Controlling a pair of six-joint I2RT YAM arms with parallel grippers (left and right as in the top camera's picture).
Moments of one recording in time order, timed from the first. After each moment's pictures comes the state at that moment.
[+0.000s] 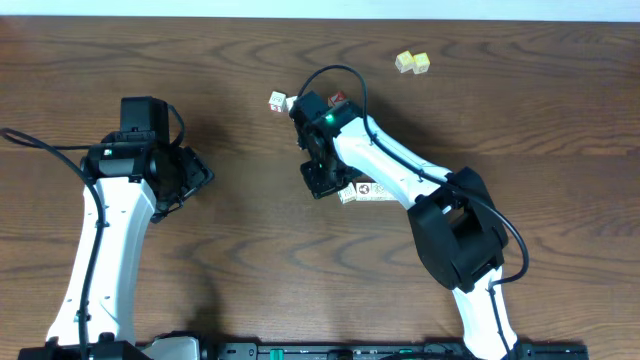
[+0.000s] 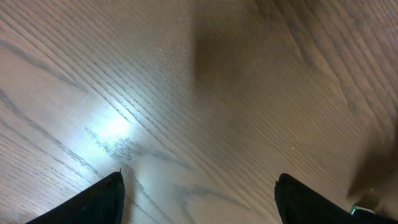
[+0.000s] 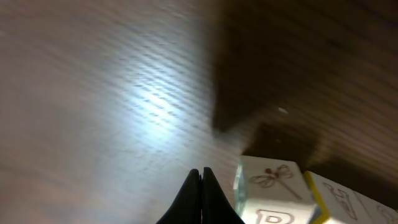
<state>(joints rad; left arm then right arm) 0.06 1.40 1.16 -1.07 -0.02 -0.65 0.66 2.21 1.74 -1.08 -0.10 0.24</state>
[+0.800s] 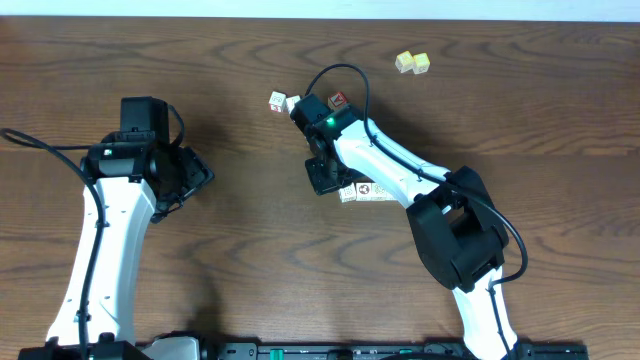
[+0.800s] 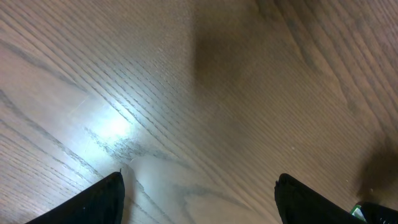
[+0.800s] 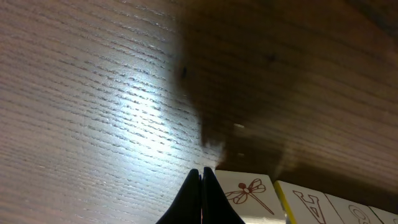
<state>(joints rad) 0.06 1.40 1.16 -1.07 -0.02 -0.65 0.66 2.21 1.71 -1.03 0.00 0.34</state>
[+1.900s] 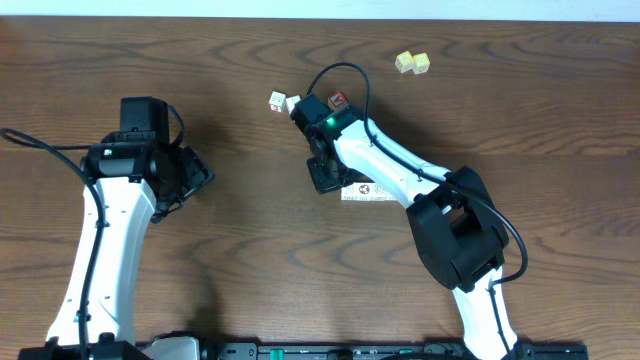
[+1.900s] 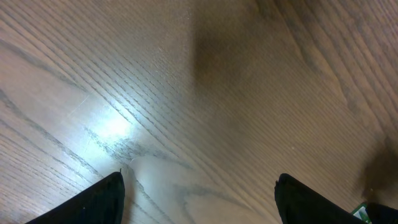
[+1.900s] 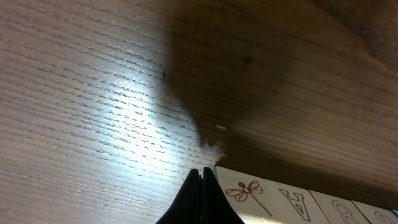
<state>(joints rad) 0.06 1.40 1.16 -1.07 -0.02 -0.65 0.66 2.21 1.71 -1.03 0.04 0.35</state>
